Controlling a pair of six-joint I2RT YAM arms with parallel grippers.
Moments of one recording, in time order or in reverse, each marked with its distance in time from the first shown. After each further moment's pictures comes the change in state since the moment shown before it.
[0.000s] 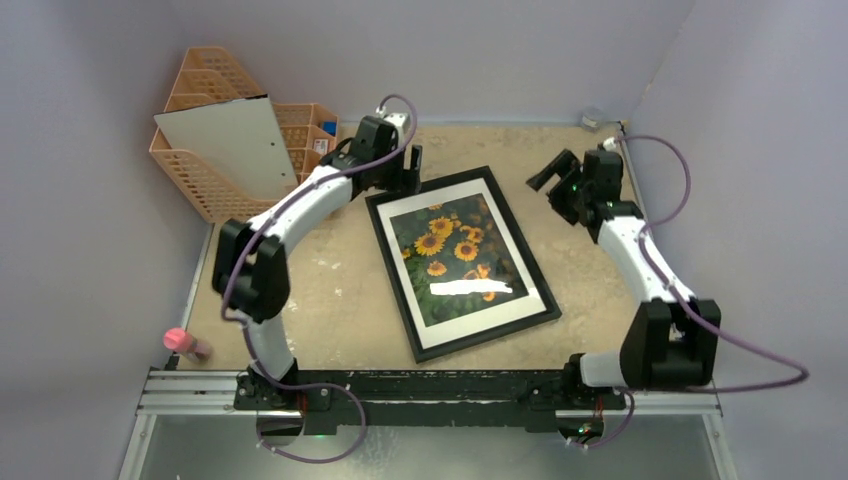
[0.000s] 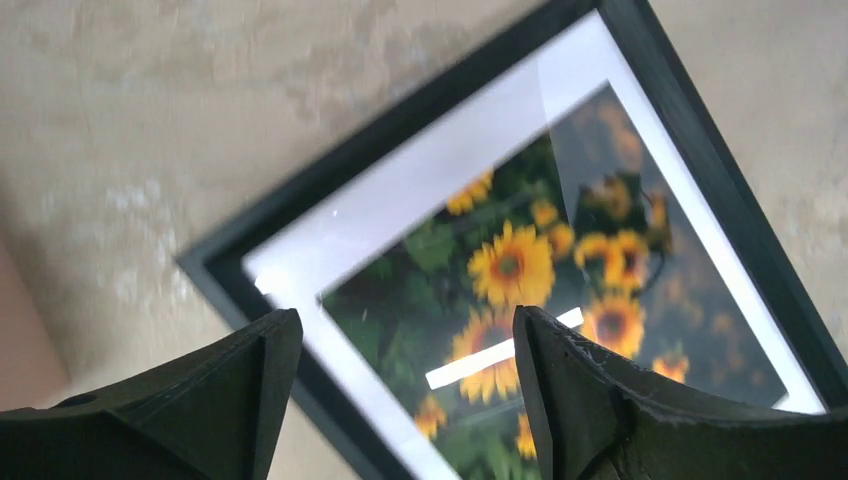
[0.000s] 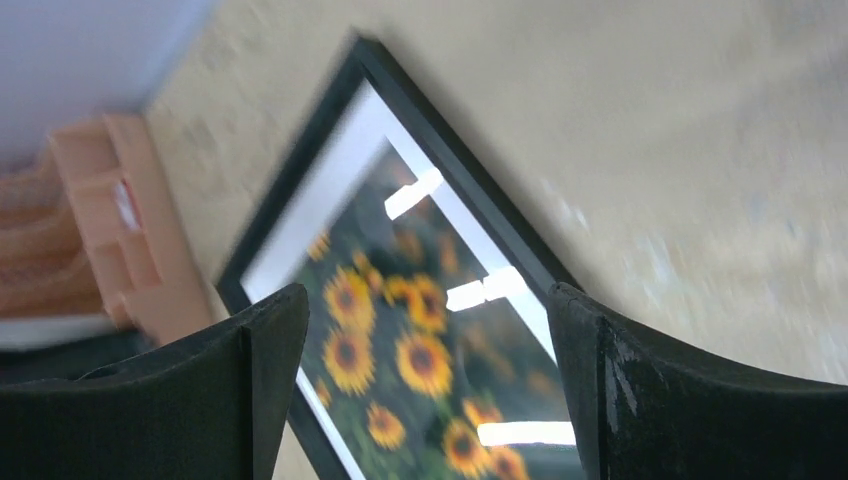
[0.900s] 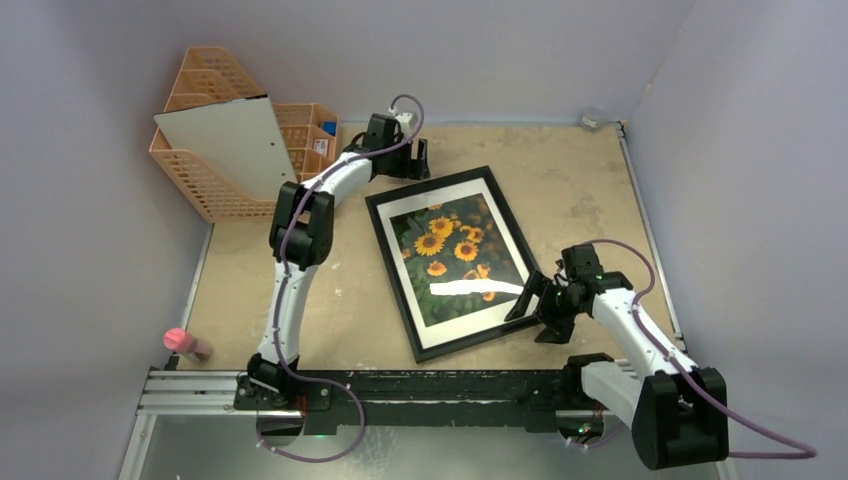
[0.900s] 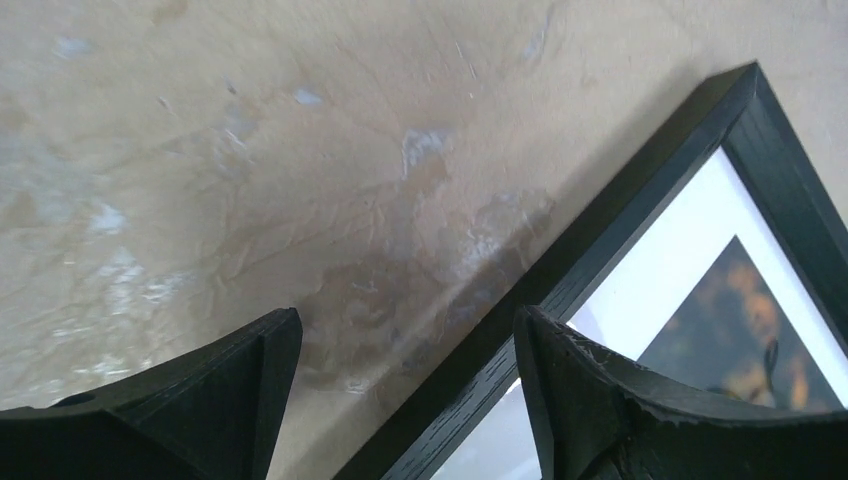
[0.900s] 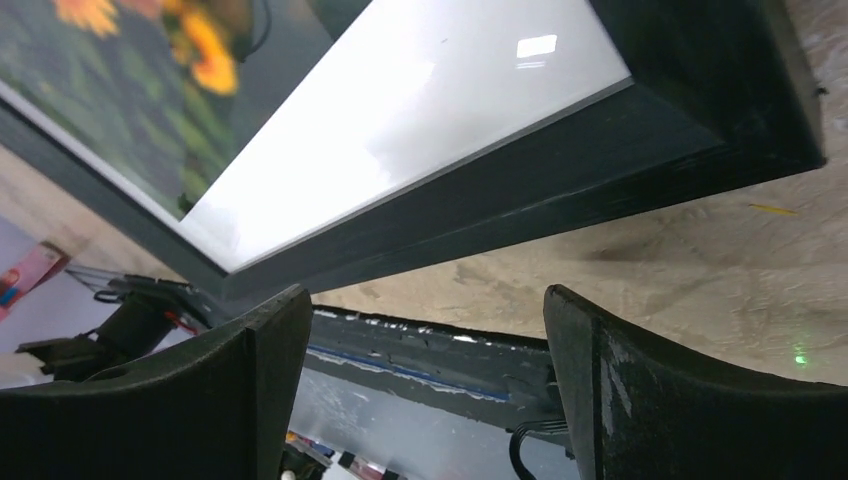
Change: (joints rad) left arm 0.120 0.640 0.489 0.201 0.227 0.072; right arm 0.081 -0.425 -0.577 -0.554 -0.310 -0.134
